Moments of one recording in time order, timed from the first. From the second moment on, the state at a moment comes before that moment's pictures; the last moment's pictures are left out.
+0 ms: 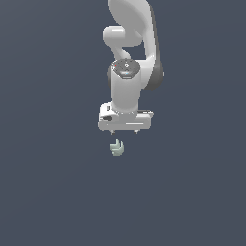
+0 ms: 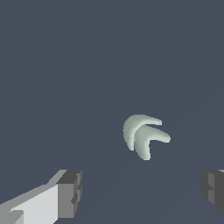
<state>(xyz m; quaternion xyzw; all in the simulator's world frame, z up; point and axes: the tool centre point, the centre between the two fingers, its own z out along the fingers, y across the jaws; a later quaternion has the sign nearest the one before) 0.000 0.006 0.164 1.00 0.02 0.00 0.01</state>
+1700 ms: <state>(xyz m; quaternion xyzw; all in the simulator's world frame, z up) 0.010 -0.014 0.151 0.99 -0.11 0.01 0.01</state>
